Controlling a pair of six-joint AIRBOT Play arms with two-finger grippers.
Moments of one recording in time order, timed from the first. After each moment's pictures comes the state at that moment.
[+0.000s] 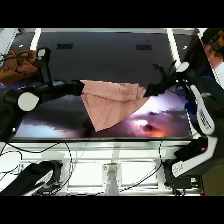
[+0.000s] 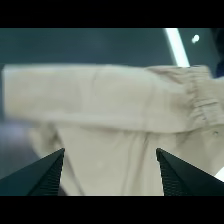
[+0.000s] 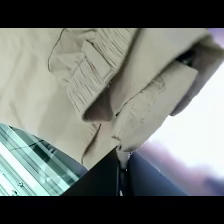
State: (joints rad) left arm -0.32 -0.89 0.94 1.31 -0.76 -1.63; right arm -0.07 -1.71 1.38 -0.93 1.41 1.06
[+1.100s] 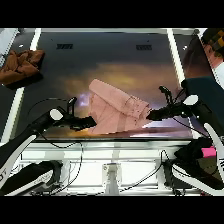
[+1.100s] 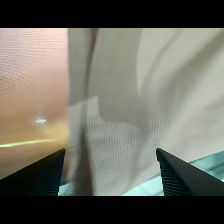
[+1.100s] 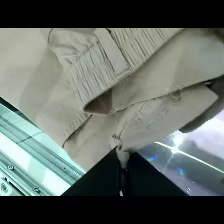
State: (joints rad) left arm -0.29 -1.18 0.53 0.84 -0.81 -1.44; right arm -0.07 -1.17 0.72 -0.92 1.18 1.03
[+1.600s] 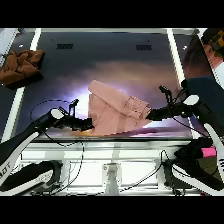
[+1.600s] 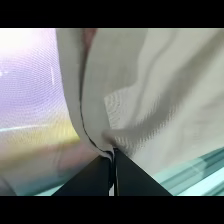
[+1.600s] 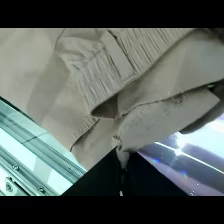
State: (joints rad) left arm -0.27 -1.23 0.54 0.71 -0.84 -1.31; right arm -0.07 -1.16 0.72 -0.89 1.19 1.03
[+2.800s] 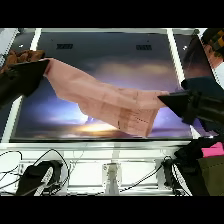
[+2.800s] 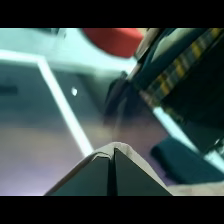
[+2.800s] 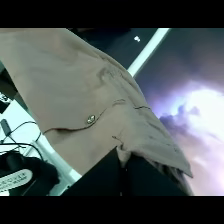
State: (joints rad) left arm -0.05 -0.50 1.04 0.68 -0.81 -1.29; right arm -0.07 -0.55 1.10 -0.62 1.36 1.24
